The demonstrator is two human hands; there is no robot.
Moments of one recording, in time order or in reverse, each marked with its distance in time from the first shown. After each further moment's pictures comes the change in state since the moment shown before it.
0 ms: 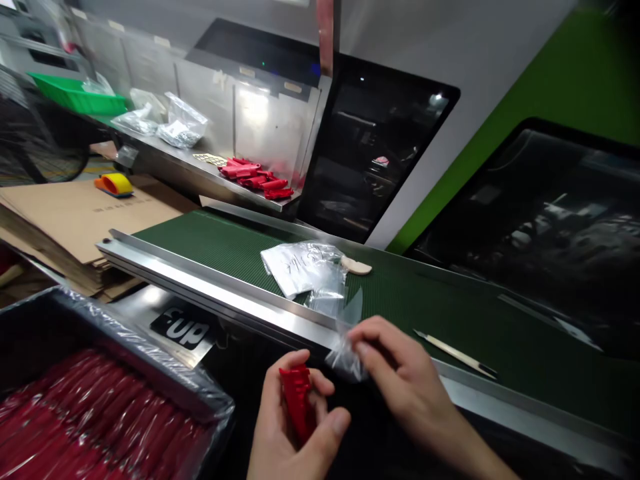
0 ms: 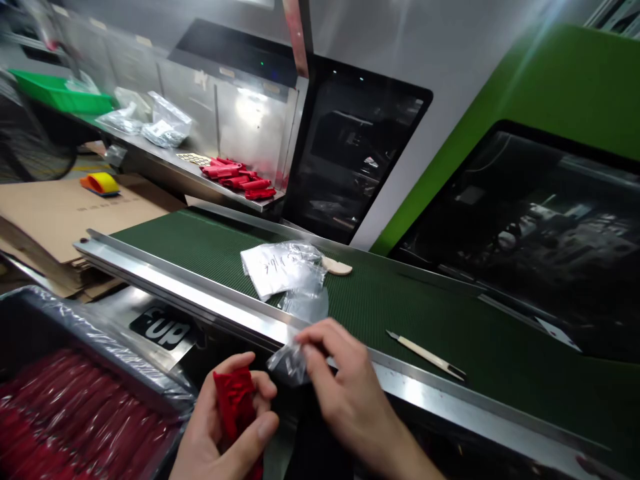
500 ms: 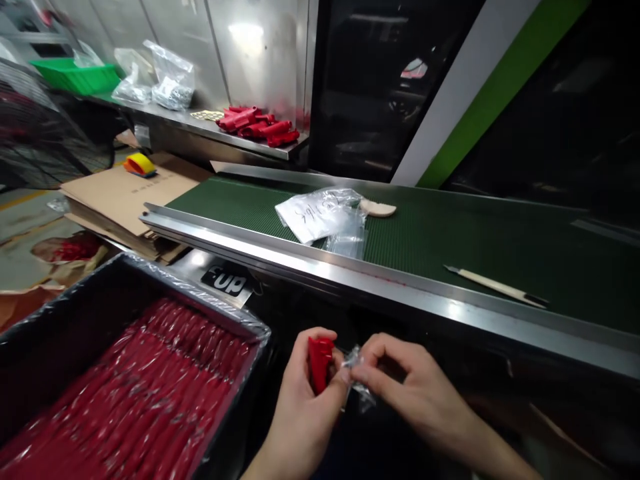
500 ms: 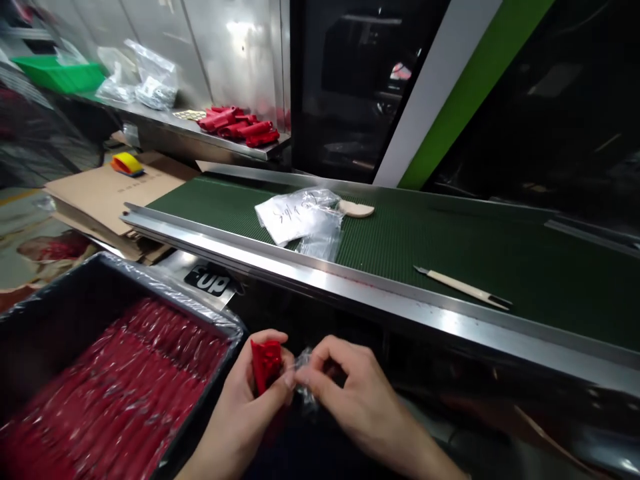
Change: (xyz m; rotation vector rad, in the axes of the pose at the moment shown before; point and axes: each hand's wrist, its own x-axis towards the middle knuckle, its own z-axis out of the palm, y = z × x) left_hand -0.033 -0.023 -0.019 0.283 -0.097 -0.193; right_hand -0.085 0.020 0.033 0.259 -0.282 0.218
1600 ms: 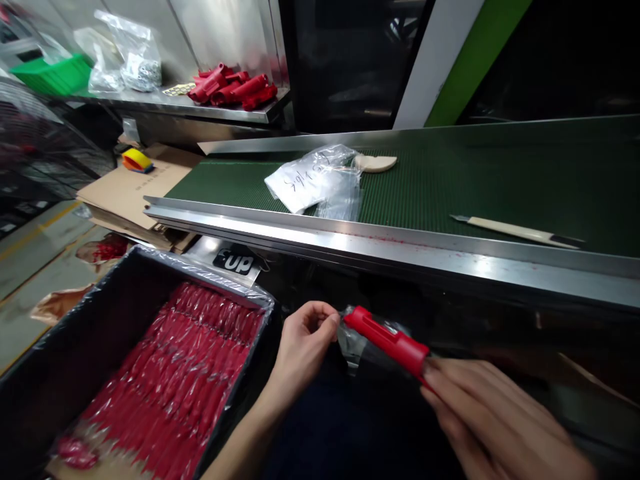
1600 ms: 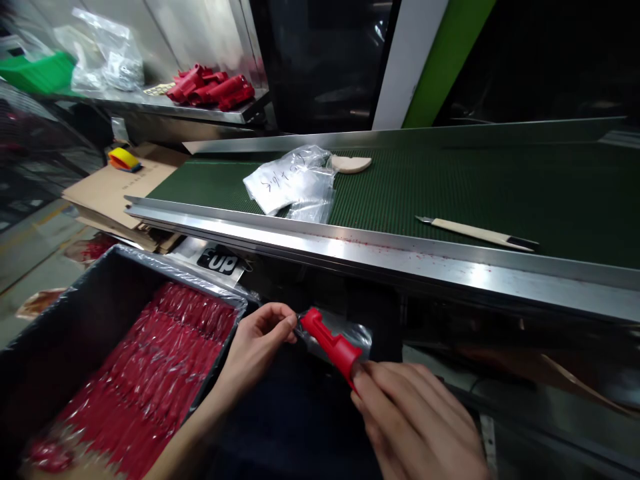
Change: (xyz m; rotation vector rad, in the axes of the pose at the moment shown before) left_hand 0.032 -0.021 0.003 0.349 -0.007 -0.010; right_hand -0.099 0.039 -0.014 -0.533 0.423 -0.462
